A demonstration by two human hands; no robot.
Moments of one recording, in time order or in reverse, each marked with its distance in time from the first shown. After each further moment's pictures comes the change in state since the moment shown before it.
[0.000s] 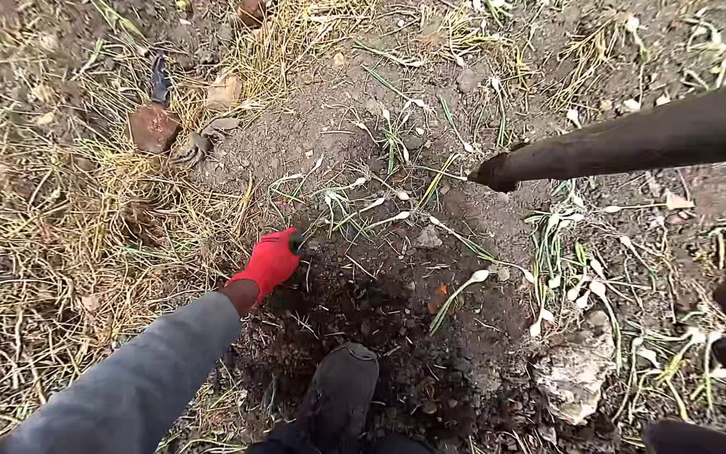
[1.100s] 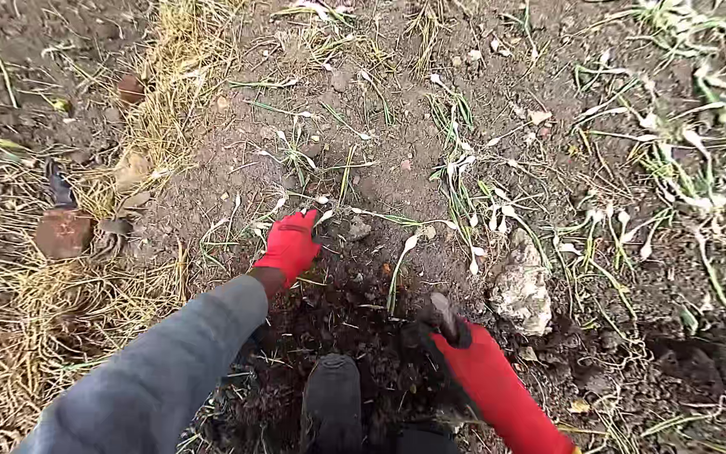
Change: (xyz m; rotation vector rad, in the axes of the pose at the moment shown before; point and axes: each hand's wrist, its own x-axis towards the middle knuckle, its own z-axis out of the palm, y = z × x) left_hand 0.046 0.165 0.005 0.352 0.088 0.432; right_hand -0.072 0.076 0.189 0.070 0.450 0.917
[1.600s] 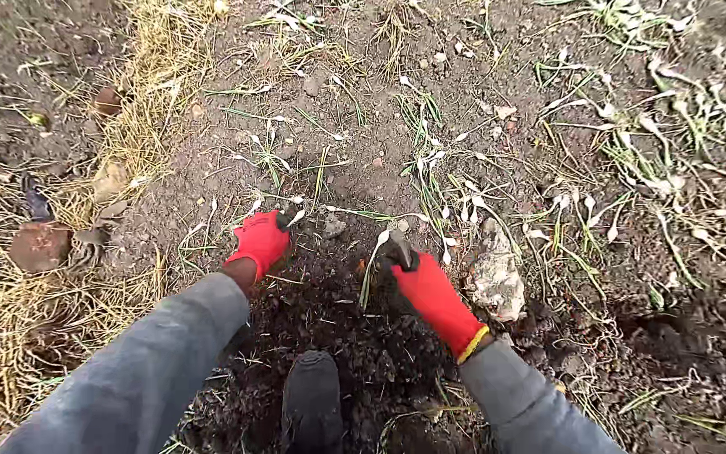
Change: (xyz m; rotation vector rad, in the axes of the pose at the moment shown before) left_hand 0.006 -0.004 0.005 -0.092 -0.011 -0.197; right_hand 0.065 -0.012 -0.003 -0.001 0.043 -0.117
